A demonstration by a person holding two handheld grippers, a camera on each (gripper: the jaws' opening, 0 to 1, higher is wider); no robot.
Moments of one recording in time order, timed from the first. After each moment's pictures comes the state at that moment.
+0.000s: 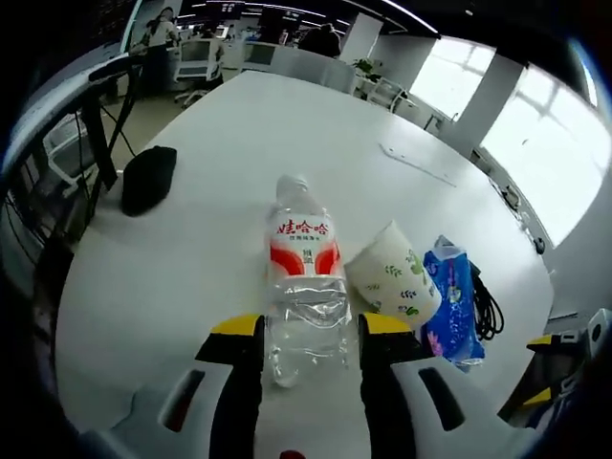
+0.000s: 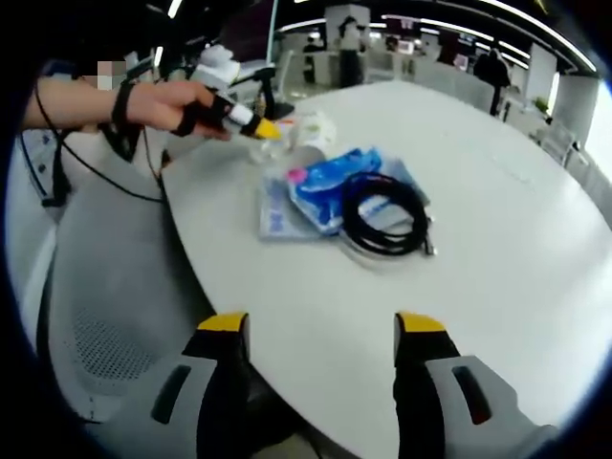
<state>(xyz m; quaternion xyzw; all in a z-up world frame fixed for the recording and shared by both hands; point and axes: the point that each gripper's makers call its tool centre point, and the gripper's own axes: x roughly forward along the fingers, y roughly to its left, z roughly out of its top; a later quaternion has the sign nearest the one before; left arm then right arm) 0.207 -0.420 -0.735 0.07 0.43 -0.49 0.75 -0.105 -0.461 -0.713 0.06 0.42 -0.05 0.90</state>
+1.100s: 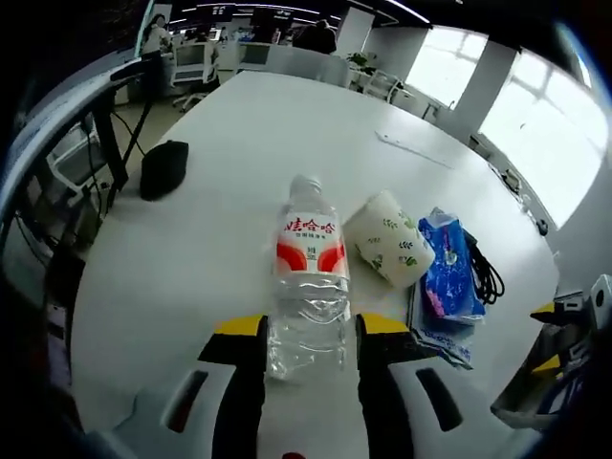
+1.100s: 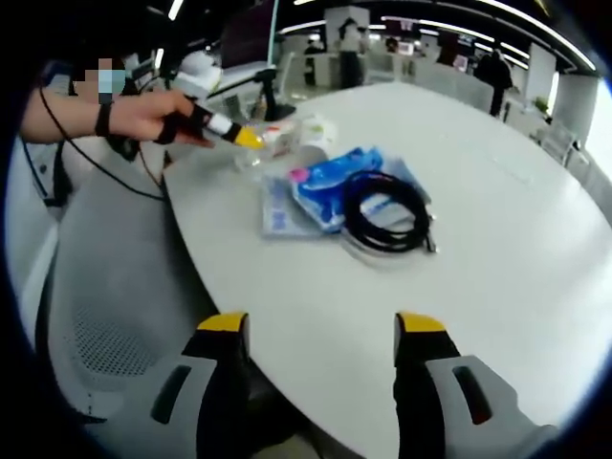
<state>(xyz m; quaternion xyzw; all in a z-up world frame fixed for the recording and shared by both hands) 0.188 -0.380 -0.733 0.11 0.43 -0.49 0.75 -0.108 -0.459 -0.715 0.06 0.42 -0.05 0.91</state>
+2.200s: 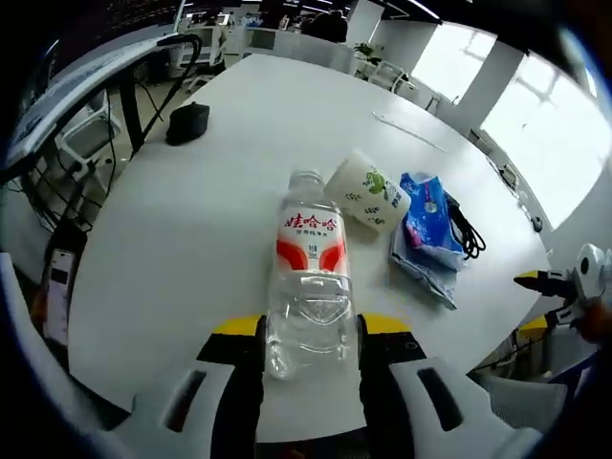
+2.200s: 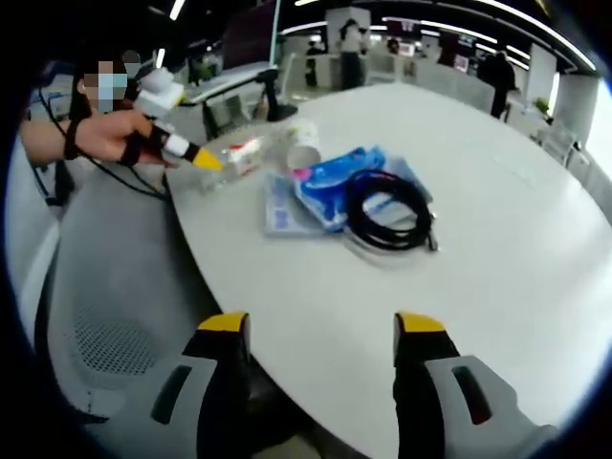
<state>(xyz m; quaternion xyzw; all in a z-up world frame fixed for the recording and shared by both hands) 0.149 -0.322 -0.735 0.10 0.46 -0.48 0.74 -0.110 -0.455 -0.715 0.06 0.42 -0.05 0.91</state>
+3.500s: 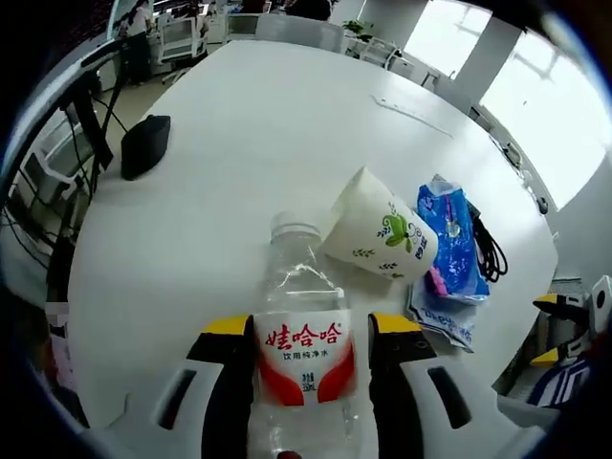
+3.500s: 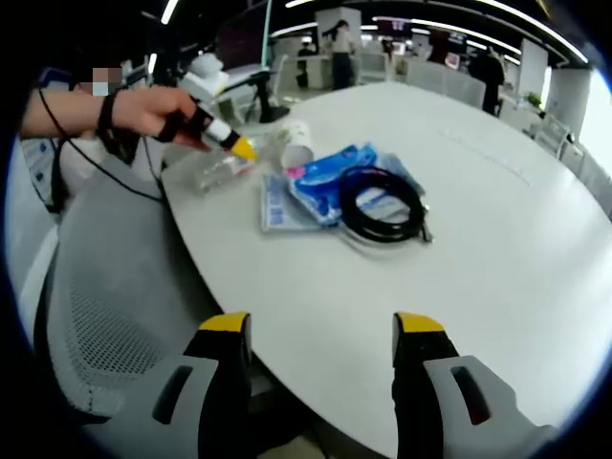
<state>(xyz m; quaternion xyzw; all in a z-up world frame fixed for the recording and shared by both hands) 0.177 -0.384 -0.752 0.15 0.48 -0.49 0.71 -0.118 -0.457 -0.717 0.07 0.41 -0.06 0.91</state>
